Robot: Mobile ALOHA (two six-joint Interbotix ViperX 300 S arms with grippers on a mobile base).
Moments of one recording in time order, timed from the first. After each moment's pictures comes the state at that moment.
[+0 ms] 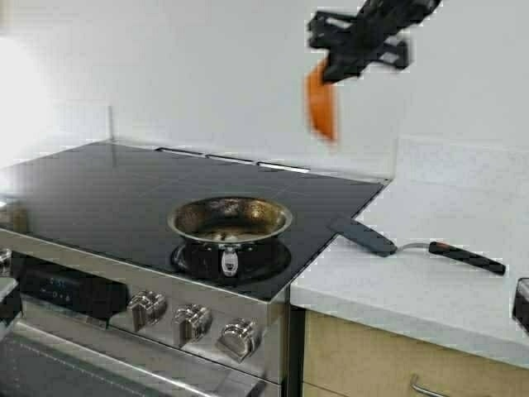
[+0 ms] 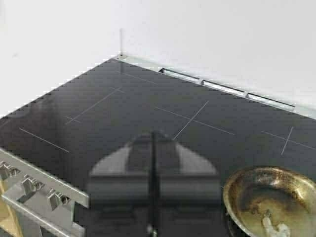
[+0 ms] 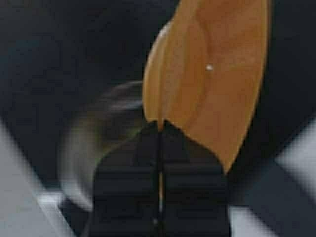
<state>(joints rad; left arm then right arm) -0.01 -1.11 1.30 0.02 -0.15 -0.07 0.37 0.16 0.42 -1.30 -0.07 1.45</state>
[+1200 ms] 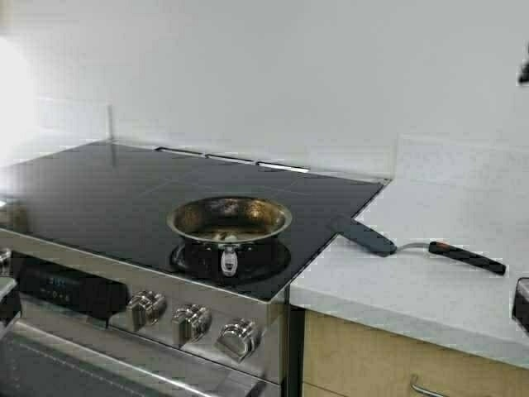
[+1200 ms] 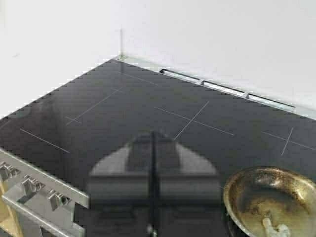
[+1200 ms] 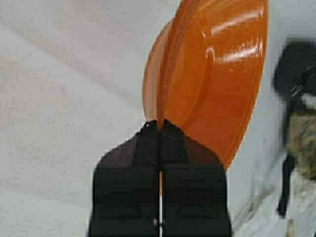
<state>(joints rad) -0.01 -1.11 1.30 0.02 -0.15 -0.07 -0.19 0.37 0.45 -1.29 0.63 0.60</state>
